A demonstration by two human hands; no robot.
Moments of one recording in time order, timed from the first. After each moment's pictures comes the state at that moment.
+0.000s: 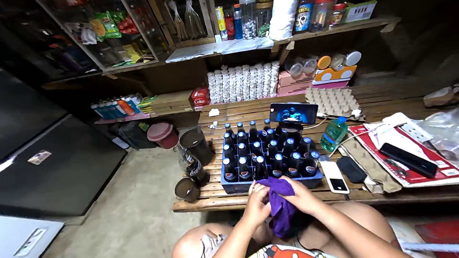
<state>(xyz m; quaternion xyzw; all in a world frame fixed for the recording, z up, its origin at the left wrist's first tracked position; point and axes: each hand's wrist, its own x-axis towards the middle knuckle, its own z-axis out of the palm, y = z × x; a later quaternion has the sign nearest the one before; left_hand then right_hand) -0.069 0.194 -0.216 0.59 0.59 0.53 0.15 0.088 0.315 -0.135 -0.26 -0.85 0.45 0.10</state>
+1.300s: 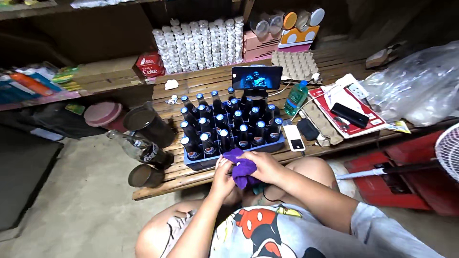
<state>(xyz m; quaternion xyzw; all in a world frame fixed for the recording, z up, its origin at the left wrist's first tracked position) -0.066 0.196 -0.218 0.58 0.59 0.55 0.14 0.094 0.307 -0.129 -0.19 -0.91 0.35 0.11</state>
